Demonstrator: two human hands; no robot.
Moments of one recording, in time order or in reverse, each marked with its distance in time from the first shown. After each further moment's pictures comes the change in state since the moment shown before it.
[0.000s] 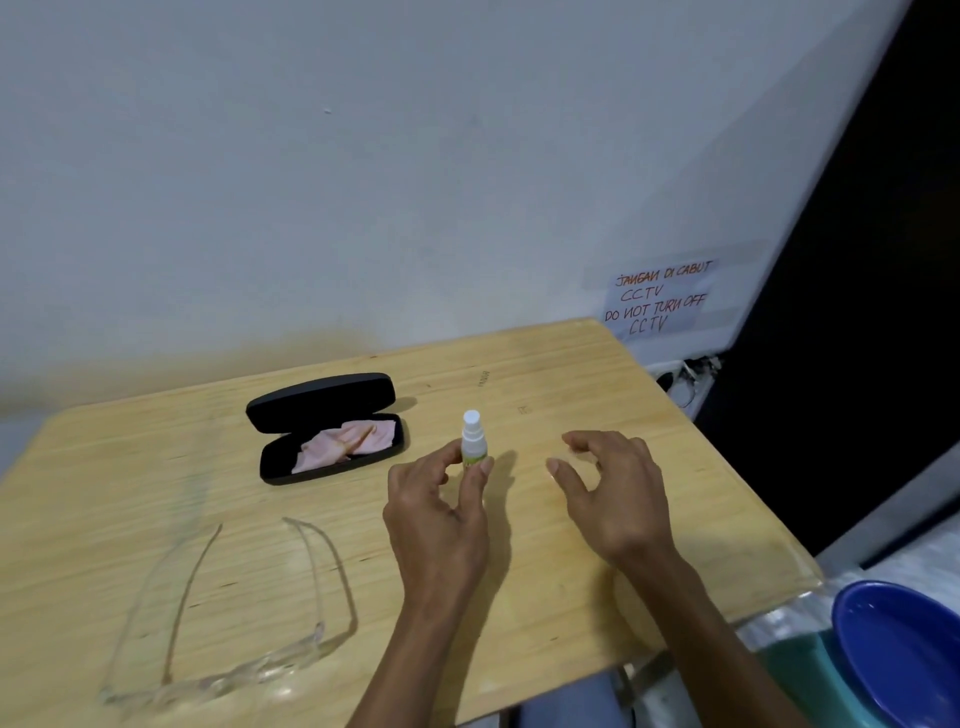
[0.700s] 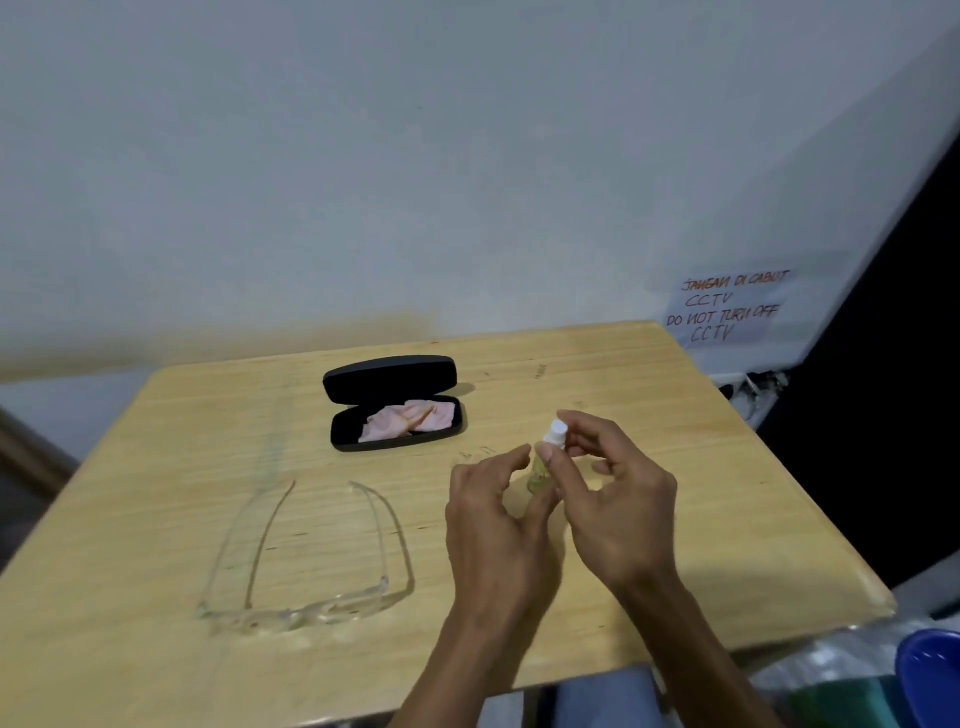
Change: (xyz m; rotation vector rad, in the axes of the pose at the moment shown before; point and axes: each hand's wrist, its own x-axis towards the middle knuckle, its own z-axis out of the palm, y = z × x) left_hand -0.023 0.018 -0.026 0.034 -0.151 -0.060; right_hand -0.035 -0.066 0.010 0.453 0.108 -0.141
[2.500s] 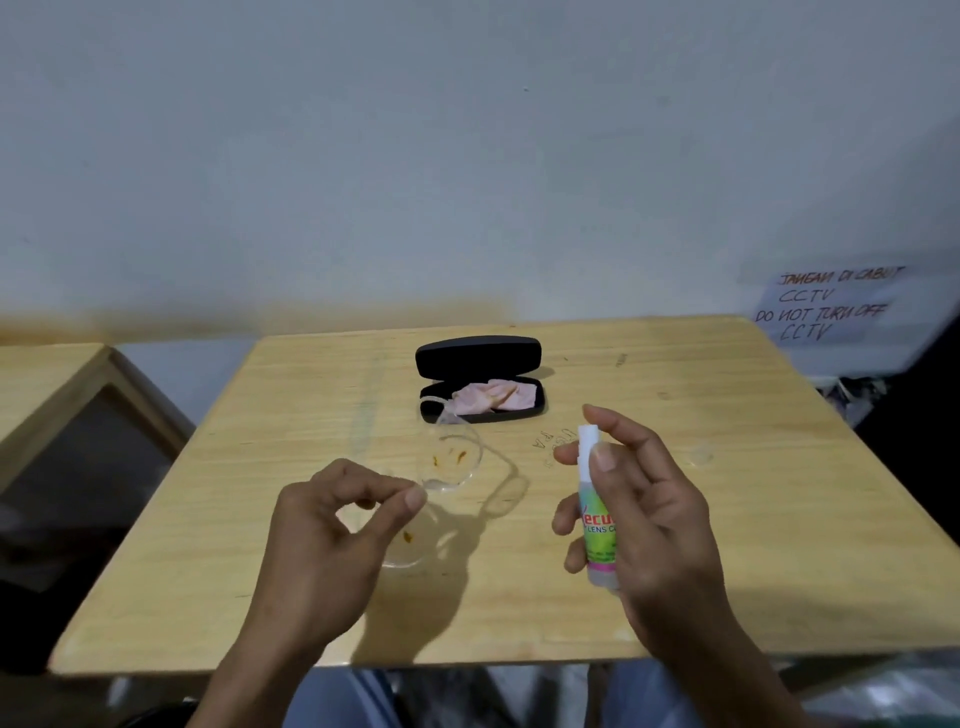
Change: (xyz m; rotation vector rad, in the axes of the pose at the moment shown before) left_hand -0.002 -0.022 -0.193 0.042 -0.001 -0.156; right_hand -0.048 -0.070 0.017 0.737 -0.337 0.339
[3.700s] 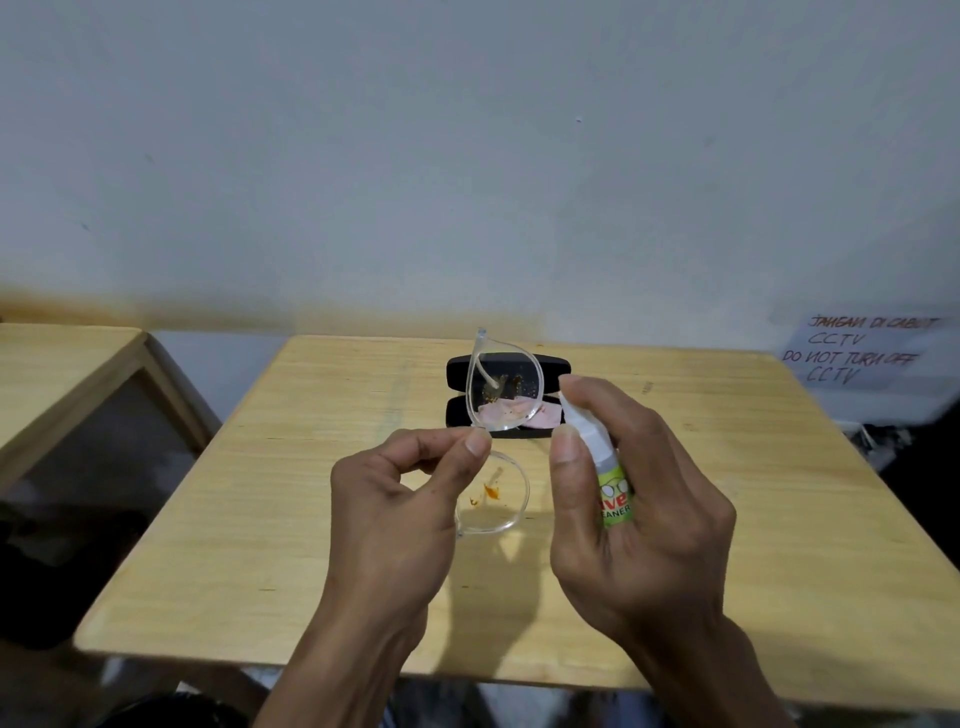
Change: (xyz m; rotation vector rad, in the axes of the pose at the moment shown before) left_hand -0.004 0.063 0.018 -0.530 0.152 -0.164; right_hand 0.009 -0.029 0.051 -0.786 0.160 -0.977
